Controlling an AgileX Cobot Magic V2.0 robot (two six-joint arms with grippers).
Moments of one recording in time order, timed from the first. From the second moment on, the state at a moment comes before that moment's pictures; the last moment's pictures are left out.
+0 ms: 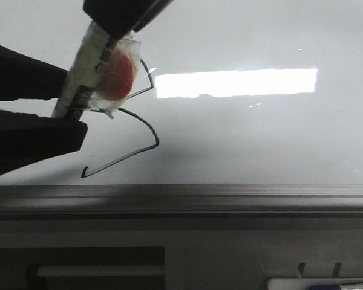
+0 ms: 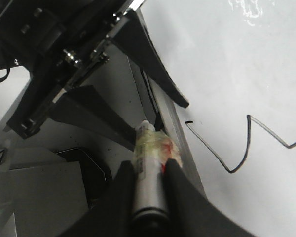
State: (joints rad) left arm -0.70 0.98 -0.23 0.59 -0.54 0.00; right arm 0.94 1.27 -1.17 0.18 0.79 -0.45
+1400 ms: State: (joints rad) left arm -0.71 0.98 -0.23 -0.26 -0.40 -0.05; right arm 0.94 1.27 -1.18 0.16 0.54 -0.45
